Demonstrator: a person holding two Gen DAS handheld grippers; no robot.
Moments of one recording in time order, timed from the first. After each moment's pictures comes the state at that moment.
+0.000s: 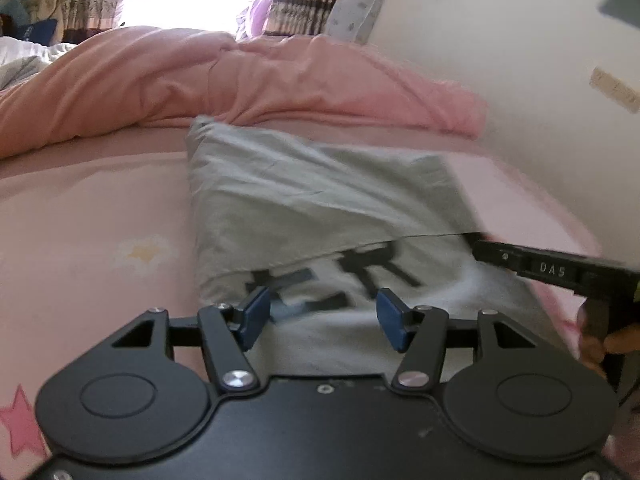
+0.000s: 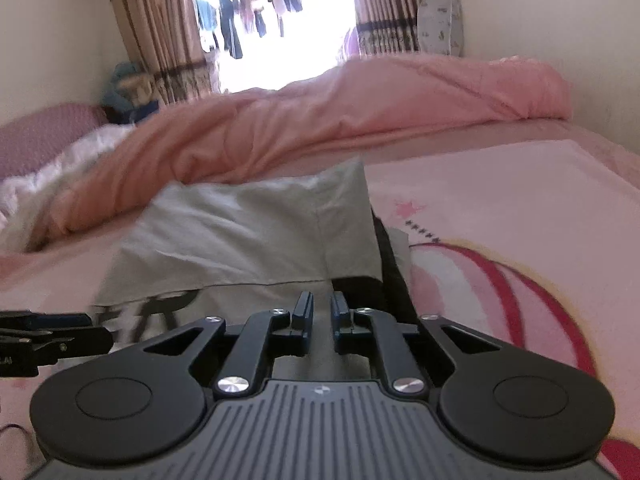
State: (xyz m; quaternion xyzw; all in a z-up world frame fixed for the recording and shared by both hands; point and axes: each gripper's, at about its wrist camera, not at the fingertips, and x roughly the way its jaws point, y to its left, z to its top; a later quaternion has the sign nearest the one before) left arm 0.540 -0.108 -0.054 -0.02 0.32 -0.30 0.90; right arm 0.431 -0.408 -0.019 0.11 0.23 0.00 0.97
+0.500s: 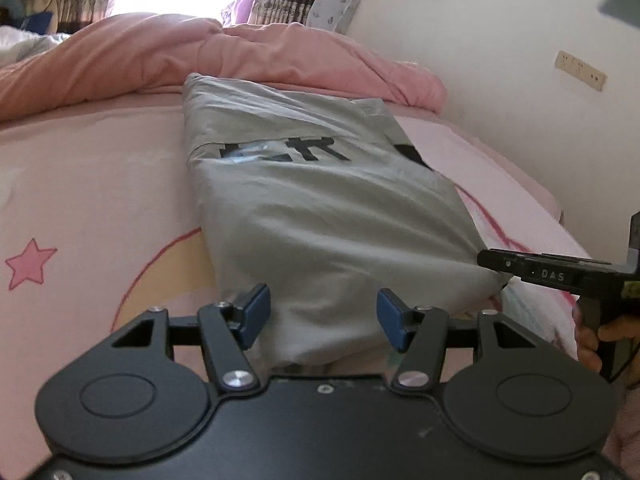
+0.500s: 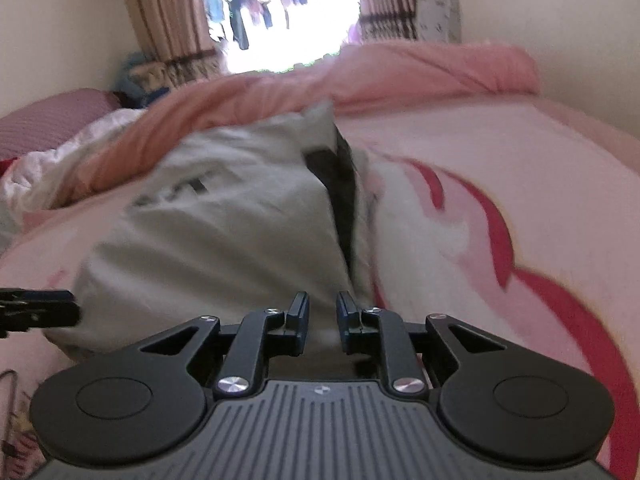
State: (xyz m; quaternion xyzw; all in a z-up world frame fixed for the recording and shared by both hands) left arm 0.418 -0.081 -0.087 -0.02 0.33 -0.31 0.89; right arm 0.330 -0.420 -0.071 0.11 0.27 -0.01 0.96
